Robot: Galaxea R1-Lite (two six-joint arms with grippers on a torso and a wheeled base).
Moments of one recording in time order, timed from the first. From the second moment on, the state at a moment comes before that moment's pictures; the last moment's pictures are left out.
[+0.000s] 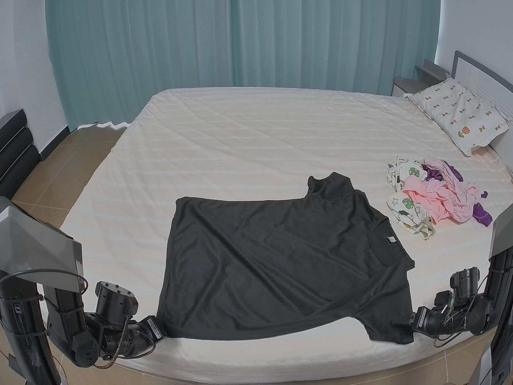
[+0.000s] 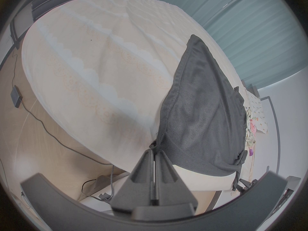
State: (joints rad) left arm -0.32 2.16 -0.08 -1.16 -0.05 -0.91; right arm -0.08 2.21 -0.02 -1.19 0.36 0.43
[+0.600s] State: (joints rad) left arm -0.32 2.16 -0.08 -1.16 -0.05 -0.91; right arm -0.10 2.12 -0.02 -1.03 0.39 0.43
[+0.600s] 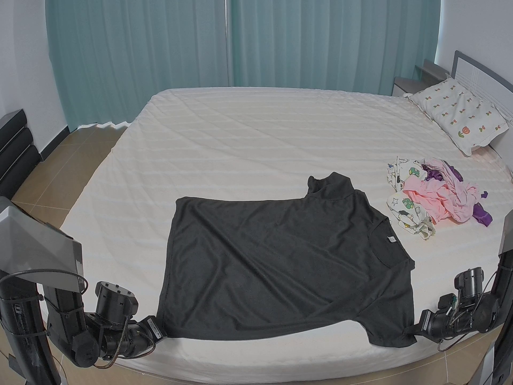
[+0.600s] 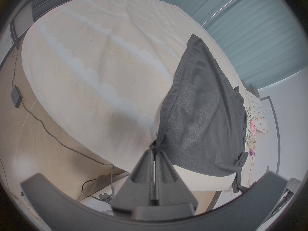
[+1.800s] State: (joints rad) left arm -0.35 2.15 -0.02 -1.18 0.09 -0.78; right arm -0.12 1.58 -0.02 -0.39 0.32 0.27
